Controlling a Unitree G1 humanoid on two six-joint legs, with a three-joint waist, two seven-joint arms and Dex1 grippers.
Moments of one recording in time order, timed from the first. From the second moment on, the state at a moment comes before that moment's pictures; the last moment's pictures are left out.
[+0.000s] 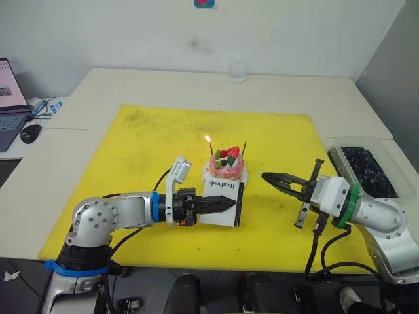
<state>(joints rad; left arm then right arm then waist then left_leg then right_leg) -0.38 0.55 0.06 -0.24 -1.35 1.28 -0.58 -0.12 -0.65 0.01 -0.47 0.25 -0.08 0.83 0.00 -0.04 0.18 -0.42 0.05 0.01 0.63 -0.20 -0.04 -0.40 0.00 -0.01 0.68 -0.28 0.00</state>
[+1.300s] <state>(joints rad) -0.39 0.50 0.04 -0.20 -1.23 1.26 -0.66 -0.18 -0.54 0.03 -0.49 0.30 0.00 0.71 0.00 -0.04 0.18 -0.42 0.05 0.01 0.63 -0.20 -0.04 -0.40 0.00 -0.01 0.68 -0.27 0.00</state>
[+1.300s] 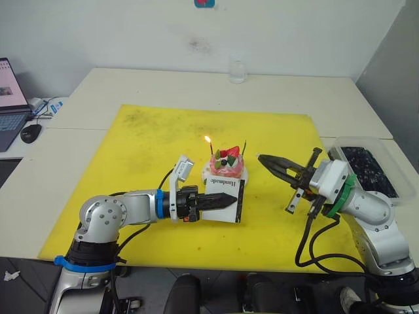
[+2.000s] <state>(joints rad) -0.45 0.50 0.04 -0.19 -1.23 1.26 -0.67 -0.18 -0.71 0.08 -0.59 0.29 0.13 0.86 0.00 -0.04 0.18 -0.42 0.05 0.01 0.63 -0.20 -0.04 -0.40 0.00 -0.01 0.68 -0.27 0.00</state>
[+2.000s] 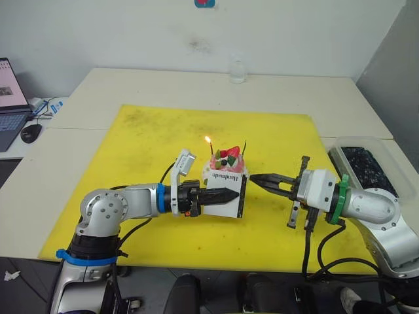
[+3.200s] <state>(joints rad) -0.48 0.48 0.05 -0.16 -1.20 1.26 -0.68 -0.17 -0.67 0.17 -0.50 0.12 0.00 0.89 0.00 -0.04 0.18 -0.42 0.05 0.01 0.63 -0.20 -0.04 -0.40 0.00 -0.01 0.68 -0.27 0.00</state>
